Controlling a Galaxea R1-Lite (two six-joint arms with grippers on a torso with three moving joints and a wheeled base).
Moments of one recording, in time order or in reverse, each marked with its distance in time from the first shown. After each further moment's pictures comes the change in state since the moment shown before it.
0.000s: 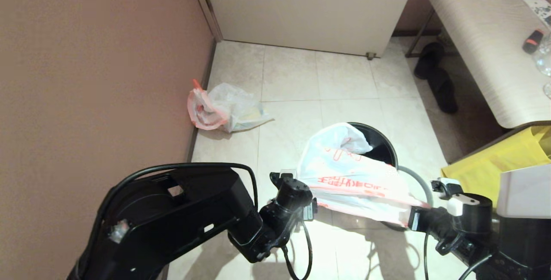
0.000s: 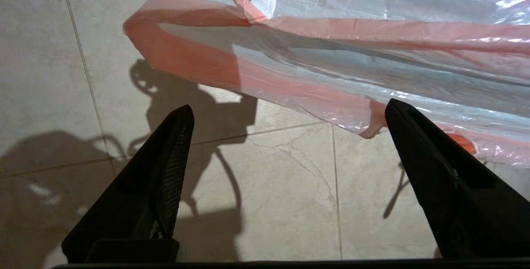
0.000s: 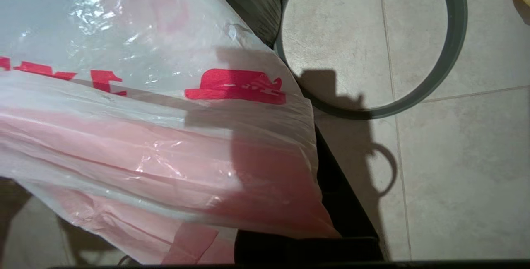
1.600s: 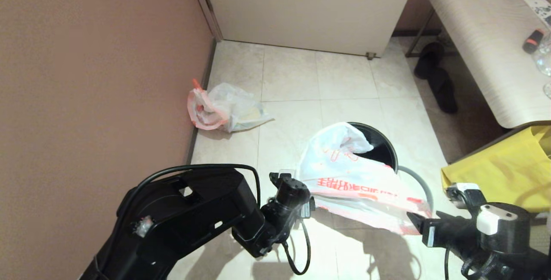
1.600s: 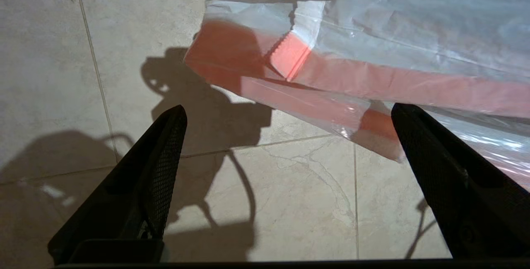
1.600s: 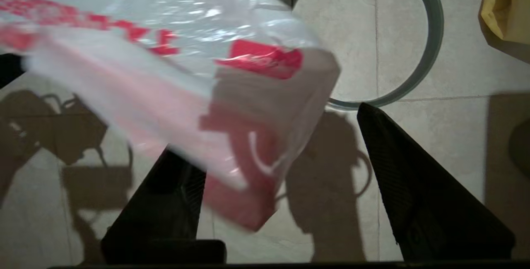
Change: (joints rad) left arm 0.028 0.058 -0.065 0.008 0.011 0.011; right arm 0.101 -0.239 0.224 0.000 -0.046 -0.071
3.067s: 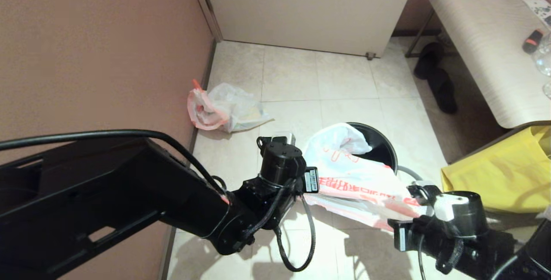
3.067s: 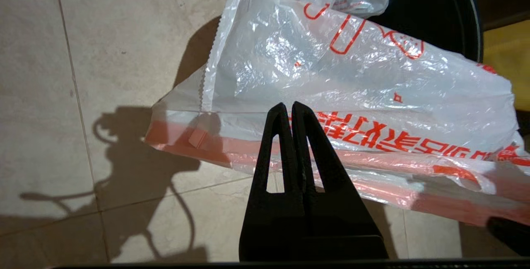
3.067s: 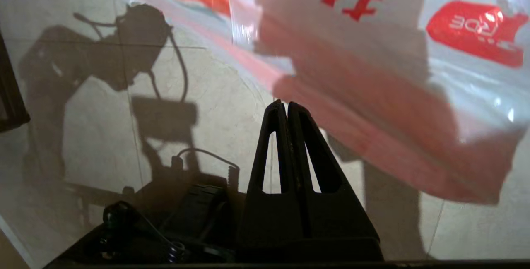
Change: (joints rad) left arm -0.078 -0.396 0.159 0.007 -0.008 0.011; right arm 0.123 -0.065 -0.282 0.528 0.117 0.098
